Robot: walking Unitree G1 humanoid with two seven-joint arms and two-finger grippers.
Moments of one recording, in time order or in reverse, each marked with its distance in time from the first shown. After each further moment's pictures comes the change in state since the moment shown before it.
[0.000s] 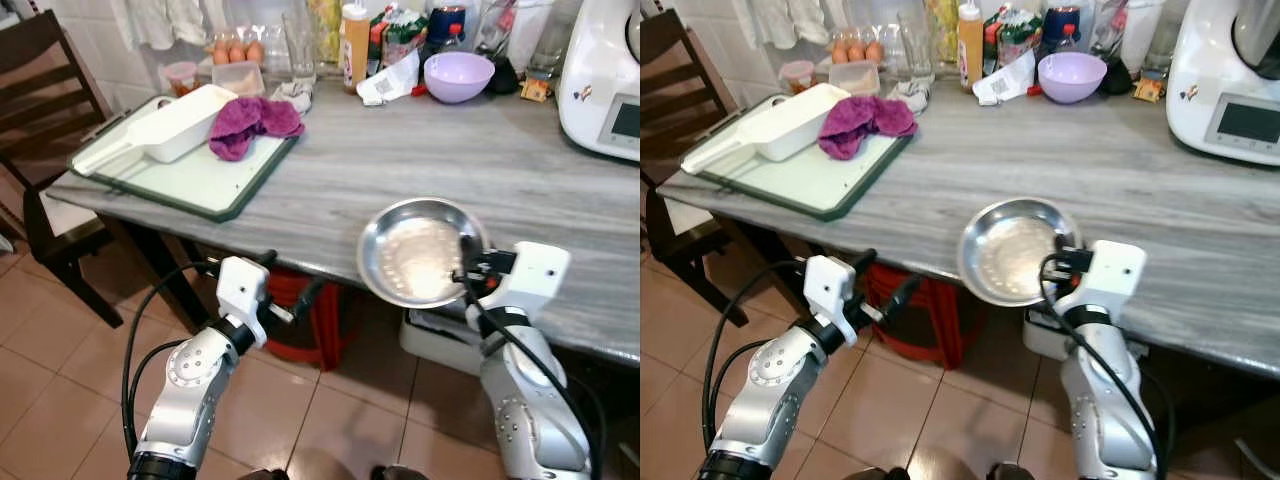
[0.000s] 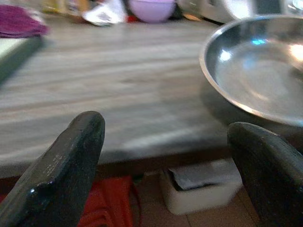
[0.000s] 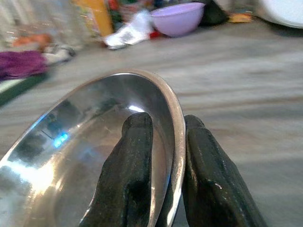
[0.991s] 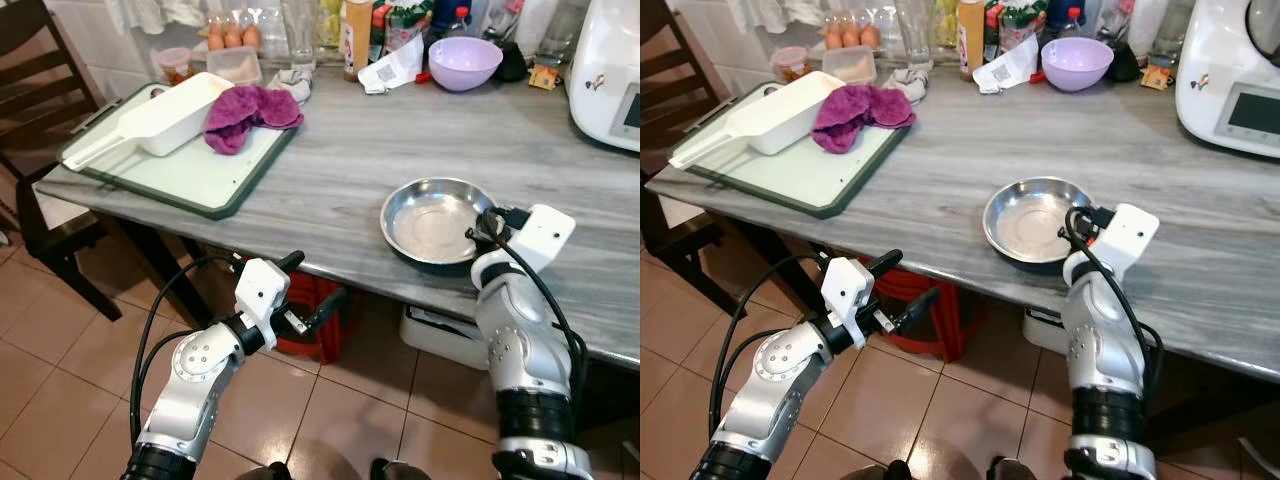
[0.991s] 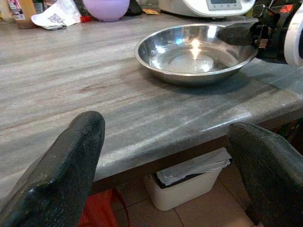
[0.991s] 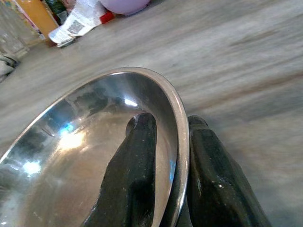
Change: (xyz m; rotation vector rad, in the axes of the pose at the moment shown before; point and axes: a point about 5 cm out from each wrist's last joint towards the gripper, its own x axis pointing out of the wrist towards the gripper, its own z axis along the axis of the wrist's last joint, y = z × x) left arm 0.008 -0.011 0.008 0.075 -0.020 -0.163; right arm 0.063 -0.004 0.000 0.171 0.066 -0.138
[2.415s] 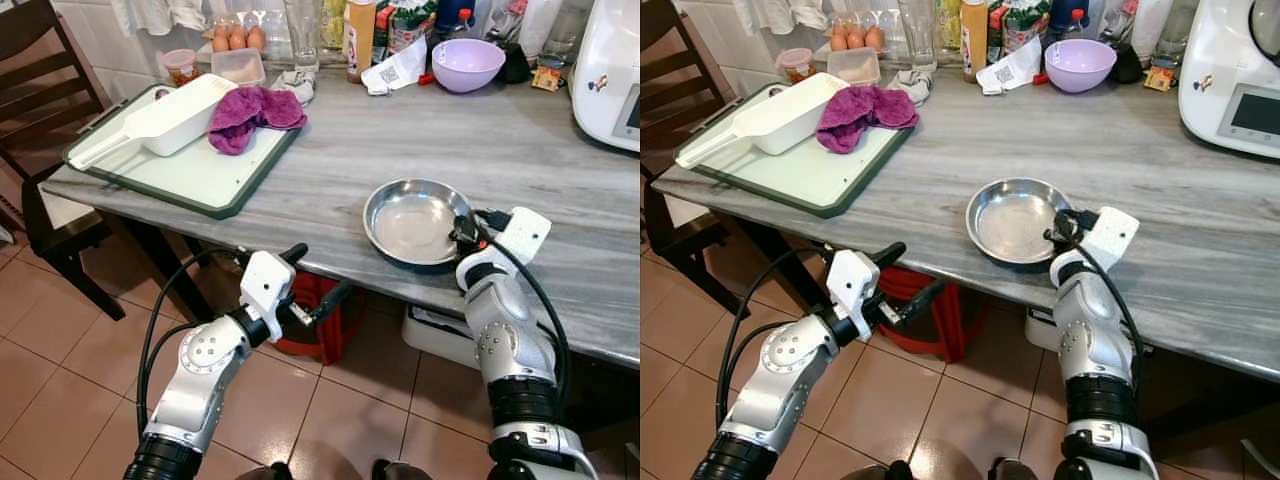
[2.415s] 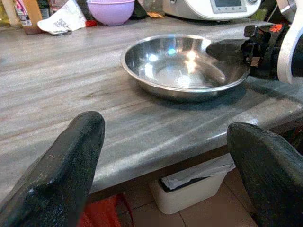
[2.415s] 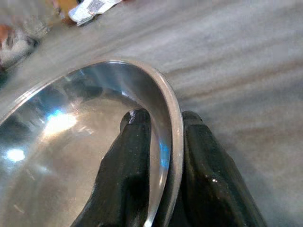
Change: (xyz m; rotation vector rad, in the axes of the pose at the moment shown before) left arm 0.009 0.001 0.003 0.005 -0.006 0.019; right arm 0.010 0.005 -0.014 -0.062 0.044 0.095
